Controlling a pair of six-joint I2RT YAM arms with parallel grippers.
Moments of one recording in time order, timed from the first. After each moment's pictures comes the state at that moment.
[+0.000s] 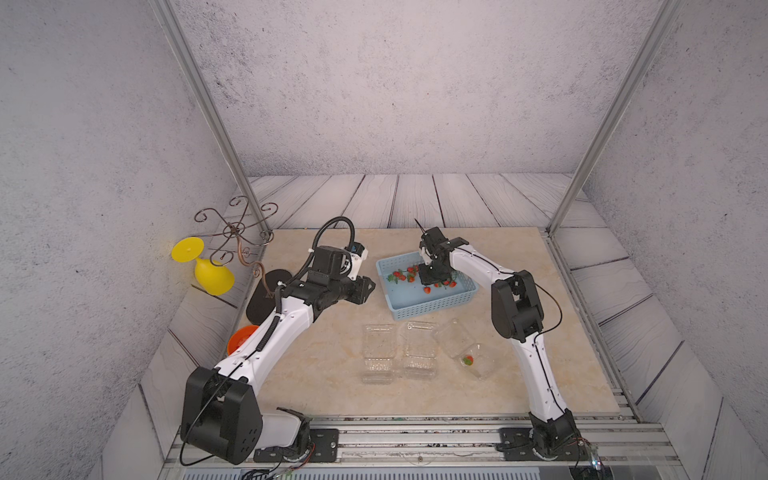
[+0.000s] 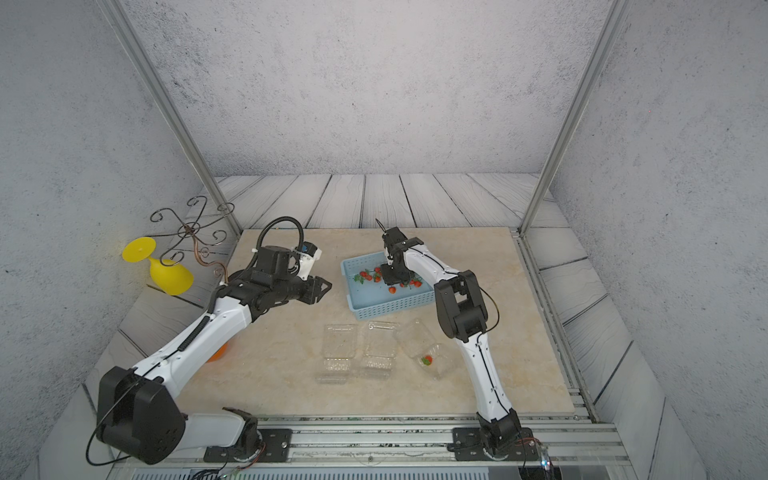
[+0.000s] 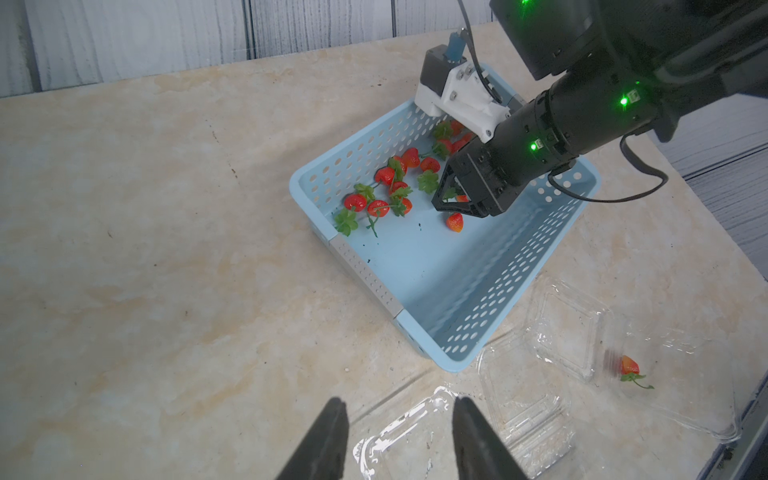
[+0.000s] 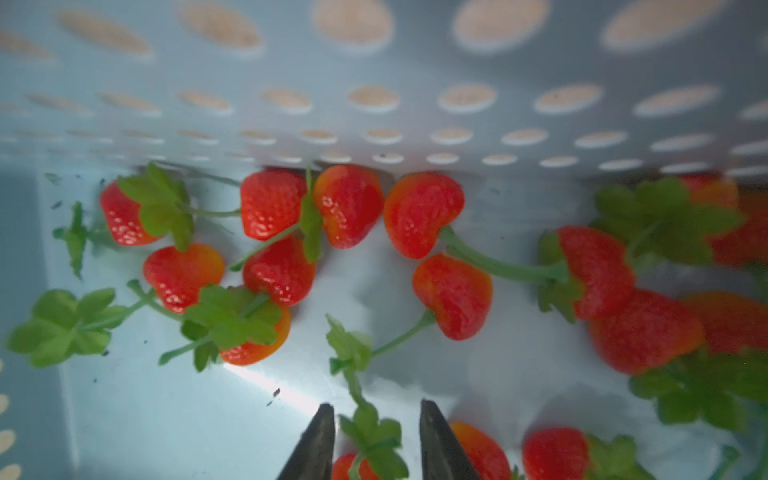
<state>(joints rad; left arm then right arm) -0.35 1.35 1.07 -0.45 0.30 -0.04 0.48 2.39 2.05 -0.88 -0.07 0.17</state>
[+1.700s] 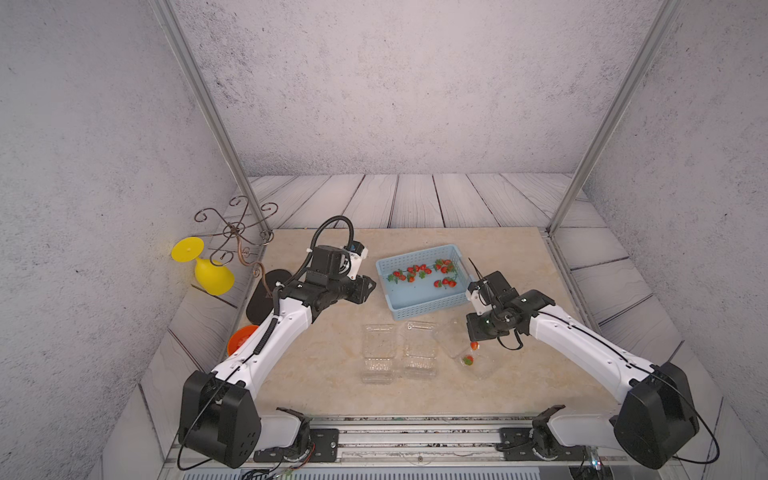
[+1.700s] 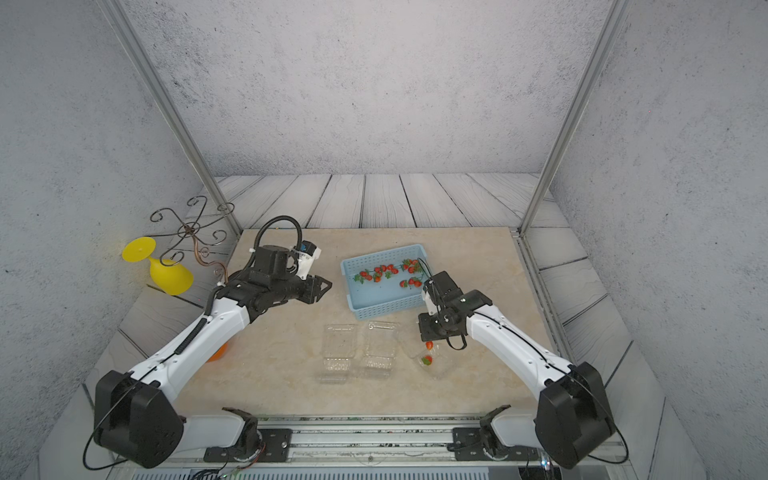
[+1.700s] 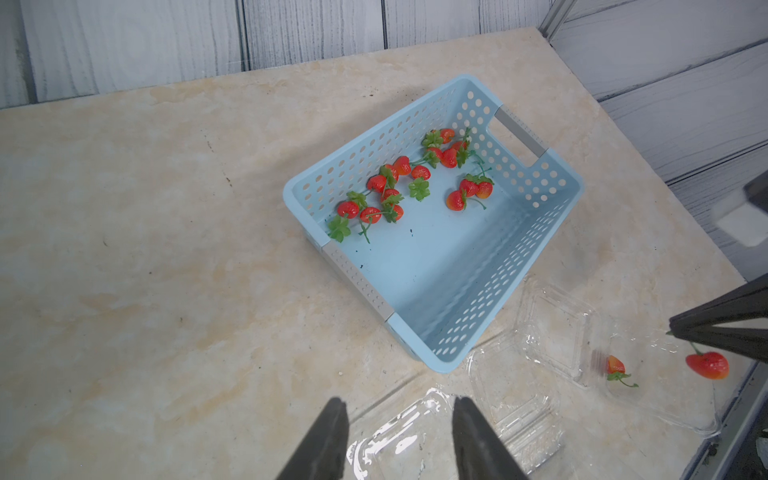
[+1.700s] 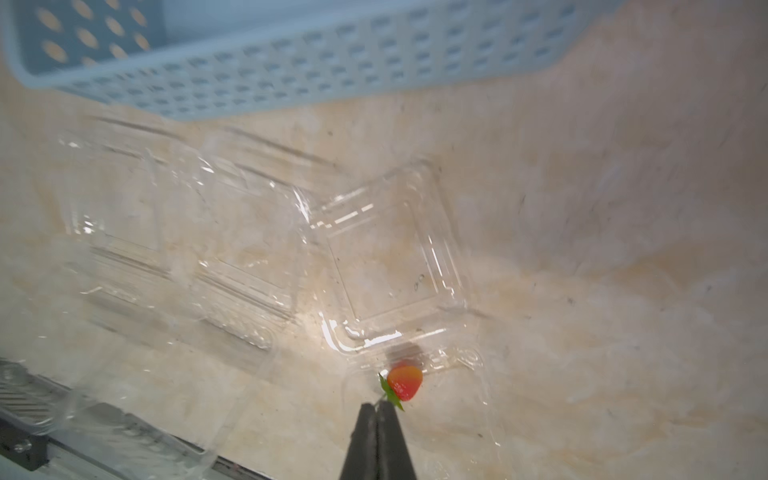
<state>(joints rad) -0.35 1.33 1.07 -0.45 0.32 -0.04 0.51 1.32 0.94 -0.86 -0.13 0.34</state>
